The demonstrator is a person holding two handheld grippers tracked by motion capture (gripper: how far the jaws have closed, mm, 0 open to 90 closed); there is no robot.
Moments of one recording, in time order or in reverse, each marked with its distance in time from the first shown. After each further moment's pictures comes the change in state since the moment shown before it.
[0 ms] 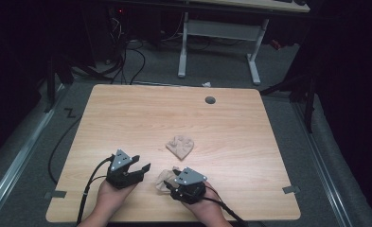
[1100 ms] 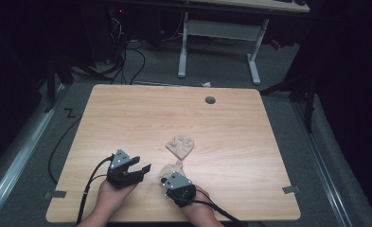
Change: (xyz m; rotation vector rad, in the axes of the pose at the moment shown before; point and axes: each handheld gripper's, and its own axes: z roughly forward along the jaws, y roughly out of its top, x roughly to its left) left arm 0.002 -0.002 0.003 0.021 -0.029 -0.032; right arm 0.020 0.001 0.021 0.062 -0.041 -0.064
